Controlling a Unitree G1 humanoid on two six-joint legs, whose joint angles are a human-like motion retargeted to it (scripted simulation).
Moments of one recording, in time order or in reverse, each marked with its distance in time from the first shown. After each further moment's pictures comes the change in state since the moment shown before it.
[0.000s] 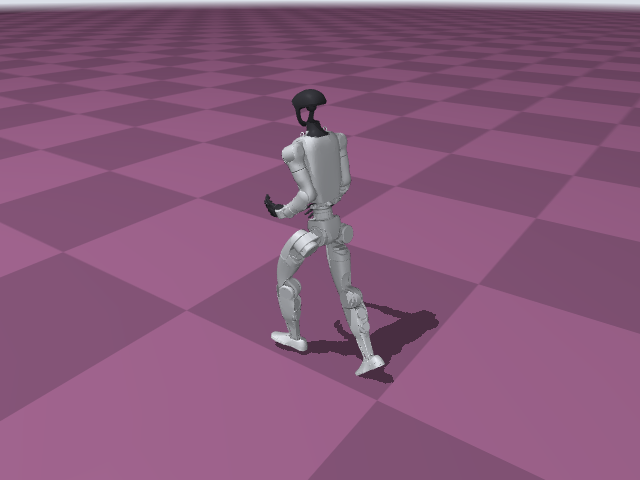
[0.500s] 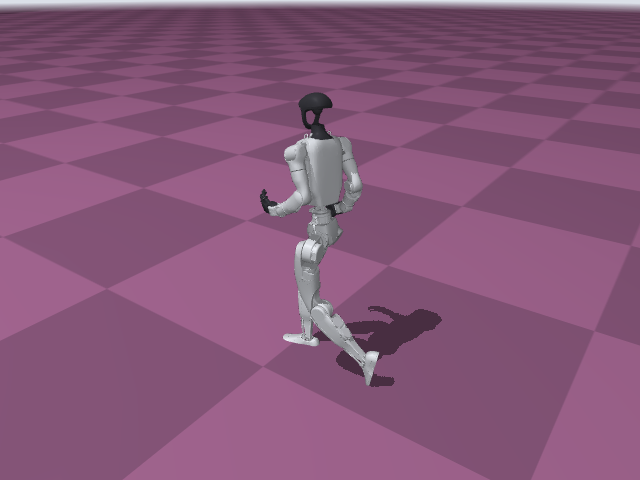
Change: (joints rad) left arm -0.039 0.115 -0.022 -0.074 -0.063 -0.022 -0.007; right arm 0.410 0.082 0.042 -0.330 0.162 -0.245 -0.066; waist -0.251 0.145 0.071; left_leg 0.628 -0.023 -0.309 0.288 0.675 -0.441; right_leg -0.579 0.045 0.211 0.145 -0.303 -0.151
